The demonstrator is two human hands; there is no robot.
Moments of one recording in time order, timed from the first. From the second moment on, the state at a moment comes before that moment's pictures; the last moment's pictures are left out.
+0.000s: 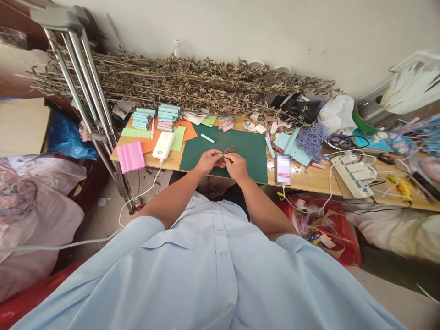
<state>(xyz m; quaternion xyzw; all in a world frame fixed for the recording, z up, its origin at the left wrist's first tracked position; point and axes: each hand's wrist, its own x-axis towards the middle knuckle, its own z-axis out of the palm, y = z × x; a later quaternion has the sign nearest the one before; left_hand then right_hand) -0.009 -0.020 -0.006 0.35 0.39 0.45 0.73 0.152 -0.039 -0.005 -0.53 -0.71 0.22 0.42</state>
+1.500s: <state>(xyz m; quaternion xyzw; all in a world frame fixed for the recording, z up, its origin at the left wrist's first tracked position) -0.007 -0.024 -0.010 0.41 0.40 0.45 0.68 0.151 -0.036 -0.009 -0.62 -0.55 0.37 0.43</state>
